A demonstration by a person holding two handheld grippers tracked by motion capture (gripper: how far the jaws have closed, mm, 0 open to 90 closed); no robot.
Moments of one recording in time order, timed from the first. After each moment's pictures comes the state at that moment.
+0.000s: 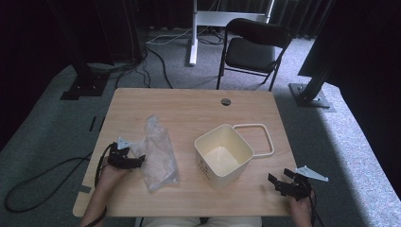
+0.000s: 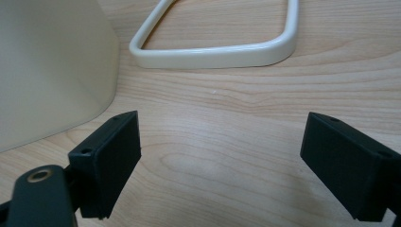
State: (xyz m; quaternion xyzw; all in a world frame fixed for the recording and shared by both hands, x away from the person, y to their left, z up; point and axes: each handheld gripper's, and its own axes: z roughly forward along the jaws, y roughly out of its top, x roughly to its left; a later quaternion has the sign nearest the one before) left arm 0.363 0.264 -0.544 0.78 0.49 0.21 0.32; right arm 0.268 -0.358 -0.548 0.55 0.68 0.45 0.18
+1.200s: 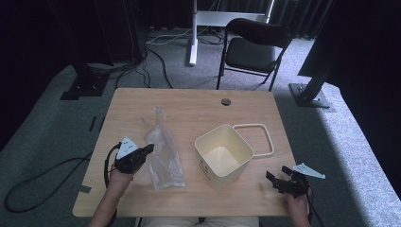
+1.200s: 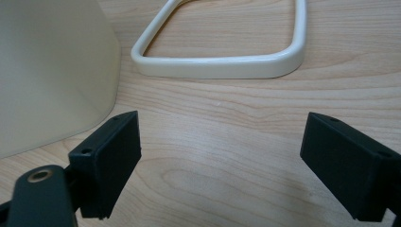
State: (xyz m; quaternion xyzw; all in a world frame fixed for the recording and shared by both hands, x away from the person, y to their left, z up) left arm 0.312 0.217 -0.466 0.75 0.37 0.24 0.48; right arm 0.277 -0.352 -0.547 0.54 0.69 0.45 0.19
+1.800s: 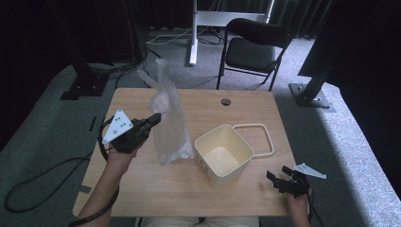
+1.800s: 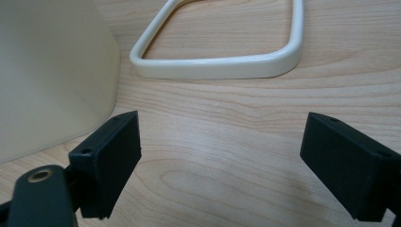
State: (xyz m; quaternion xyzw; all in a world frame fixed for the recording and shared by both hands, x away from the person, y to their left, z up) left arm 0.309 0.186 -0.337 0.70 0.25 0.29 0.60; right arm 0.277 -0.355 -0.548 0.54 0.68 0.46 0.18
